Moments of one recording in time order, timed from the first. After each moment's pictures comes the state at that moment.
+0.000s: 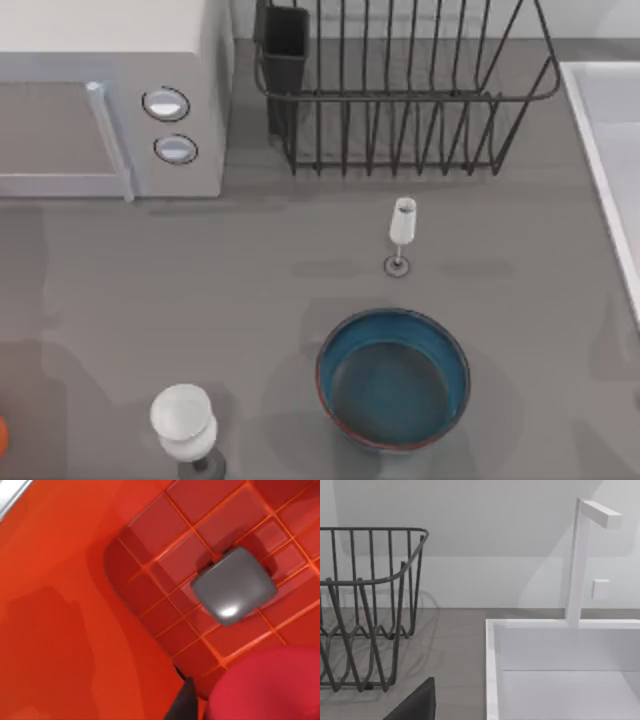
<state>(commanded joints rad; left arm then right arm) 0.23 1.27 1.08 -1.28 -0.25 0.25 0.00 0.00 0.00 0.00 0.00 0.00</state>
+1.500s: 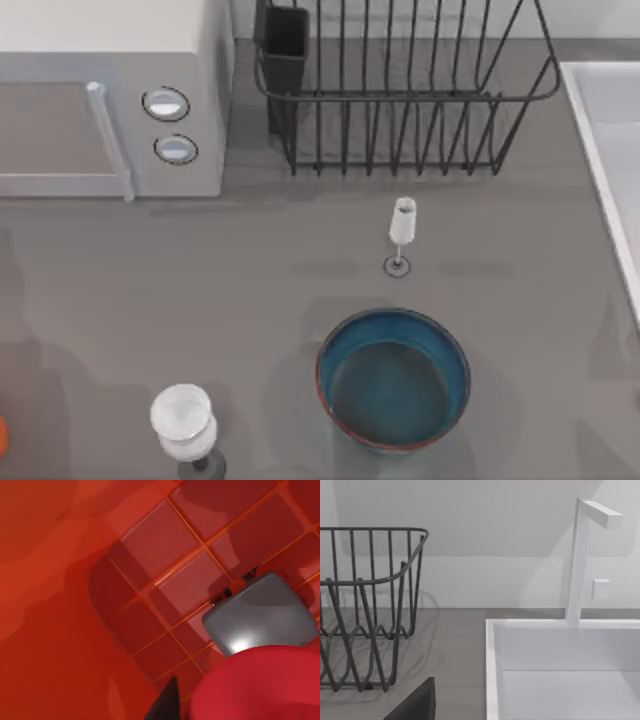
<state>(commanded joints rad) 0.30 1.31 0.84 -0.98 -0.24 0.33 0.00 0.00 0.00 0.00 0.00 0.00</state>
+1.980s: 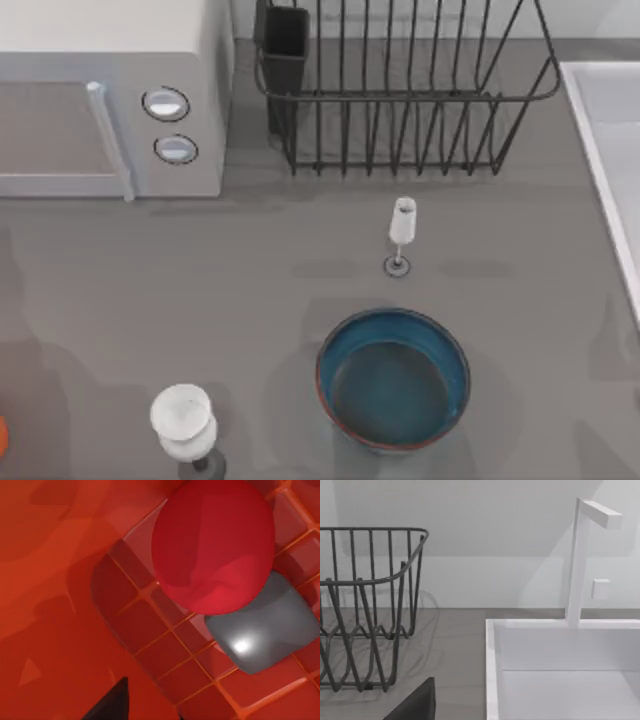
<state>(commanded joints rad) 0.30 1.31 0.84 -0.98 -0.24 0.33 0.00 0.00 0.00 0.00 0.00 0.00</state>
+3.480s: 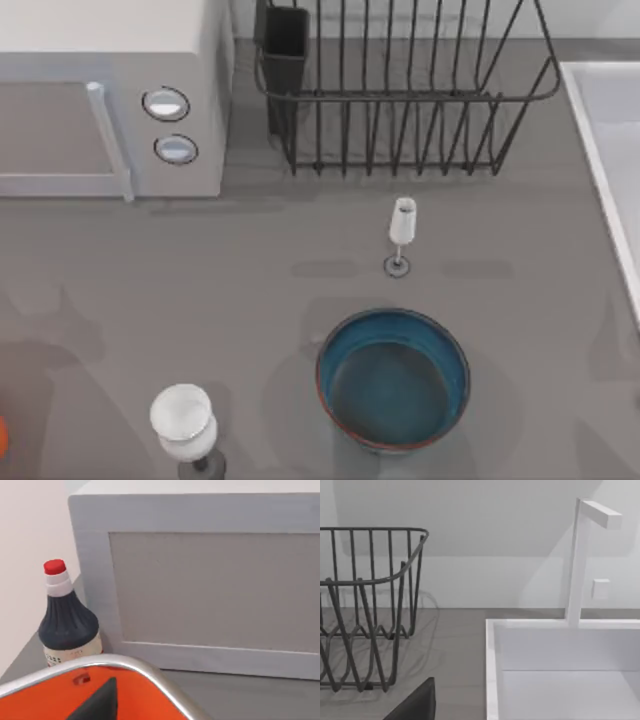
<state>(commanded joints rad) 0.08 0.16 0.15 -0.14 -0.06 0.04 0.00 0.00 0.00 0.00 0.00 0.00</state>
